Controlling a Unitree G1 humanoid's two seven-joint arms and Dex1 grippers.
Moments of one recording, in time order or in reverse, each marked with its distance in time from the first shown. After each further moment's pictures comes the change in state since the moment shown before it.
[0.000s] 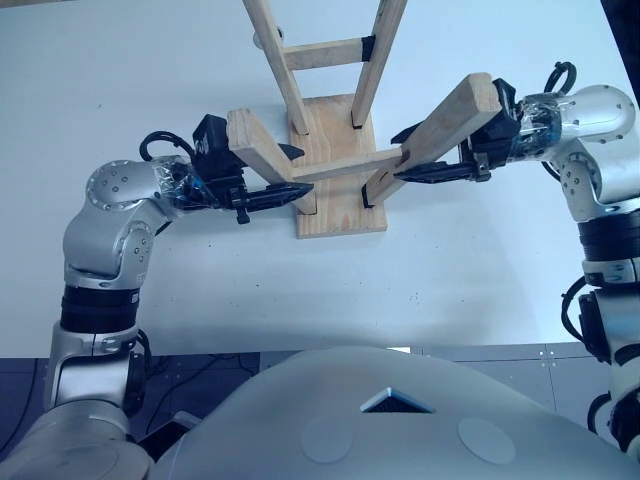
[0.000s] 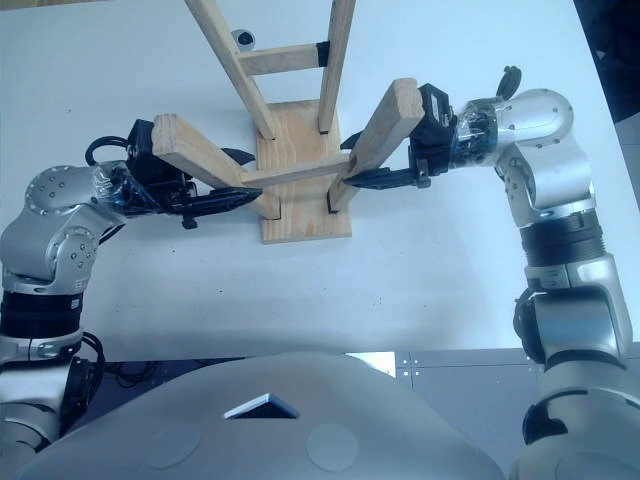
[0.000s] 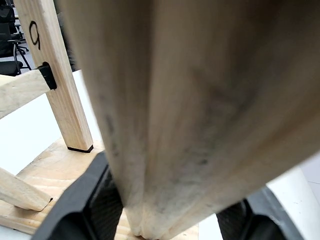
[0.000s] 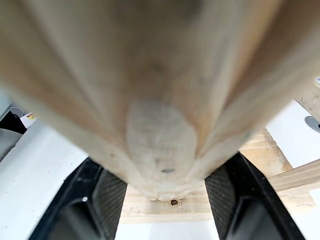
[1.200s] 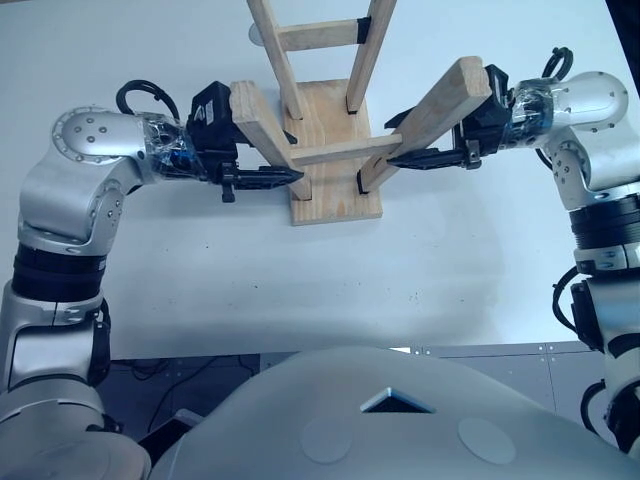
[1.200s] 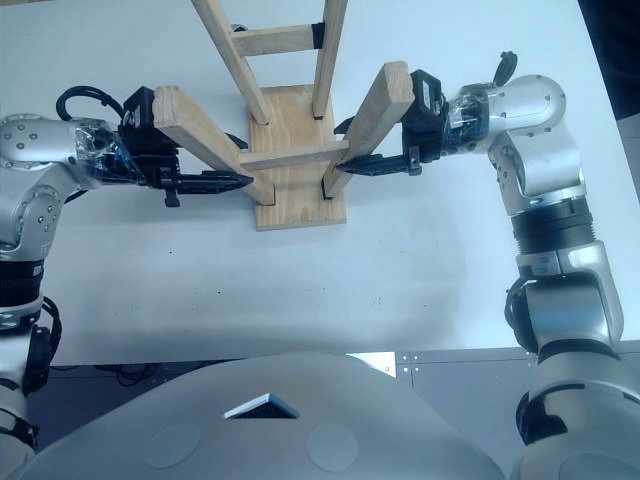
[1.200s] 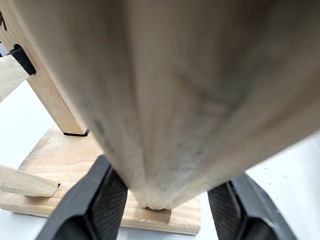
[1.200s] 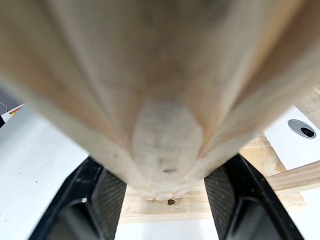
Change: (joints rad) left arm -0.195 0.168 -0.111 0.011 0.058 0.120 -0.026; right arm -0.056 0.040 0.018 0.060 -0.036 -0.082 -0.027
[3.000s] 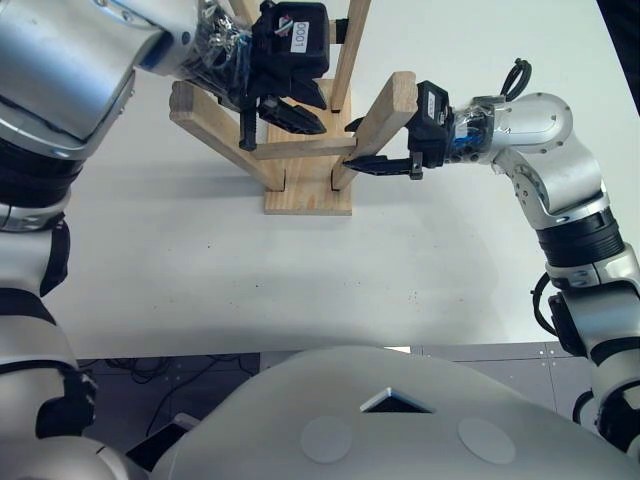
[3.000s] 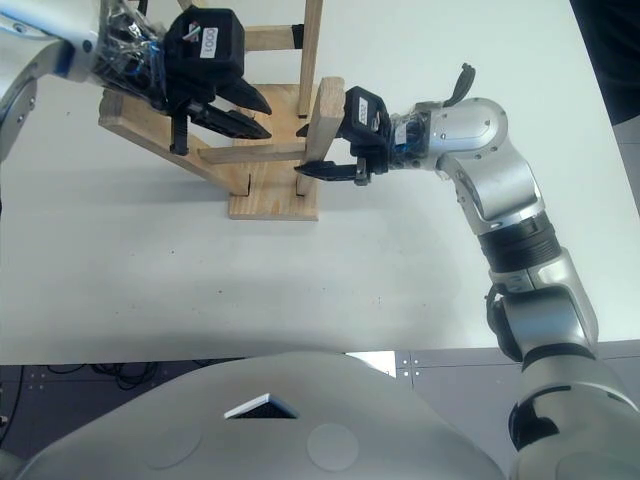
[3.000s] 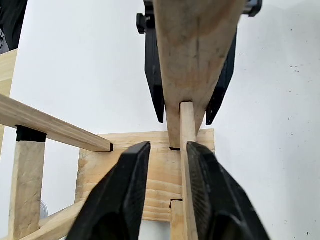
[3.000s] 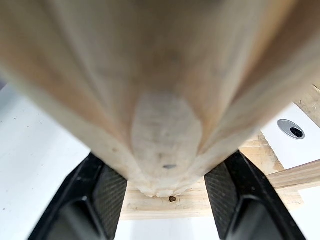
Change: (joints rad) left arm -0.673 0.062 -0.423 -0.051 0.162 0.365 -0.048; right arm 0.065 0.072 0.092 -0.202 -0.084 0.156 -0.301
